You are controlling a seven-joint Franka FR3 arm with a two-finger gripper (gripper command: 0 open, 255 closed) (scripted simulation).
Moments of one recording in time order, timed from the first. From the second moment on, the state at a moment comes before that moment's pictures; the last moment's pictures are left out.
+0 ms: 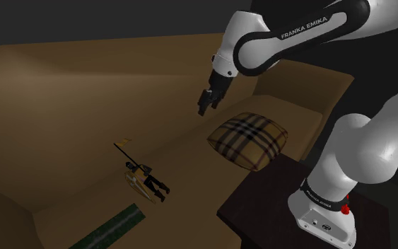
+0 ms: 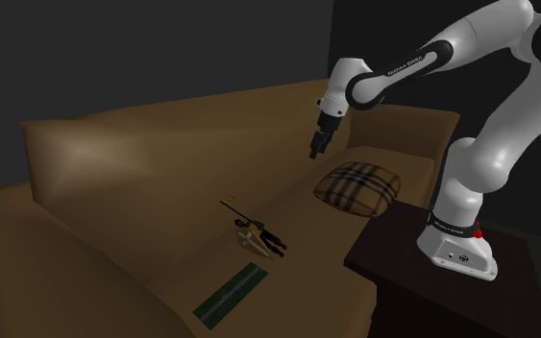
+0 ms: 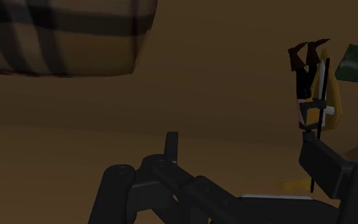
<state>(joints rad) 0.20 -0.40 0.01 -2.54 0.11 2.36 0.04</state>
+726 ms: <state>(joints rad) 0.33 -0.03 0.06 -2.42 0.29 2.66 -0.07</state>
